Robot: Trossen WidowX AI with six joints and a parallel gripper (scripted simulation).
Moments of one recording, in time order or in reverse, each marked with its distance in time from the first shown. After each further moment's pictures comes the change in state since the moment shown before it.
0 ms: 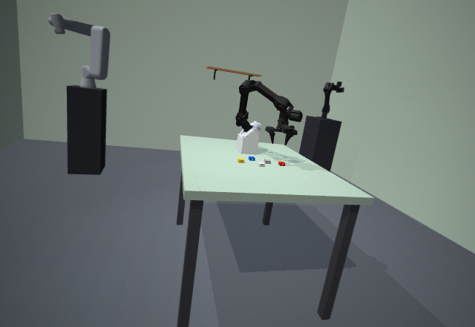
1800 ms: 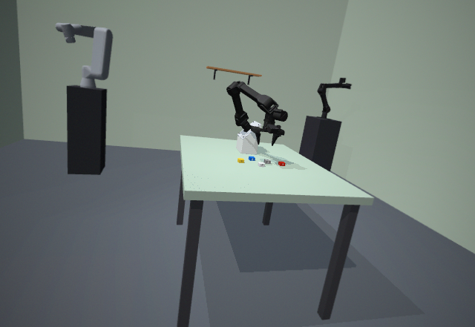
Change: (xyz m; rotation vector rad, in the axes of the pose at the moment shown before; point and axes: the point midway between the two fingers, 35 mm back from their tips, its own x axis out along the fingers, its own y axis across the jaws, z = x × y) arm 0.000 -0.109 0.056 0.001 -0.002 0.000
